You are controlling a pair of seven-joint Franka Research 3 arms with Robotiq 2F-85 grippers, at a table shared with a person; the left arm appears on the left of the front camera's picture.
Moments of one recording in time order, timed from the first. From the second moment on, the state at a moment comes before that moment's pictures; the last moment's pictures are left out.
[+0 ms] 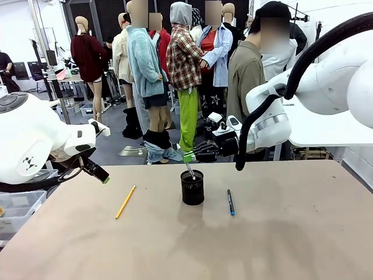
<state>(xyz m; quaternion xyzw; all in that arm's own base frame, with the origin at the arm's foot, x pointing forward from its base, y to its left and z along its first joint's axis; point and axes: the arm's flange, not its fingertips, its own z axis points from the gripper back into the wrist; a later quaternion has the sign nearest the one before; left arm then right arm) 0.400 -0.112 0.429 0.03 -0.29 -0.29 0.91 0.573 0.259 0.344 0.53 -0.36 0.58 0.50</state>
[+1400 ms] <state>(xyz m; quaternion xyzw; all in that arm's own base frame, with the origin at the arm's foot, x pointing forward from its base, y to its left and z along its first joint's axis) 0.400 -0.112 0.429 0.03 -0.29 -0.29 0.91 0.581 0.232 0.363 0.51 -0.37 0.59 0.51</state>
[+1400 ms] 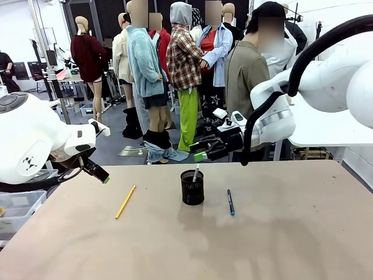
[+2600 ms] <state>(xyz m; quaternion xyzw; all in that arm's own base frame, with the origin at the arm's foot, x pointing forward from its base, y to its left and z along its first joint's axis) 0.401 -0.113 0.430 0.03 -0.29 -0.29 0.91 0.513 0.136 0.455 0.27 -0.31 0.31 0.86</state>
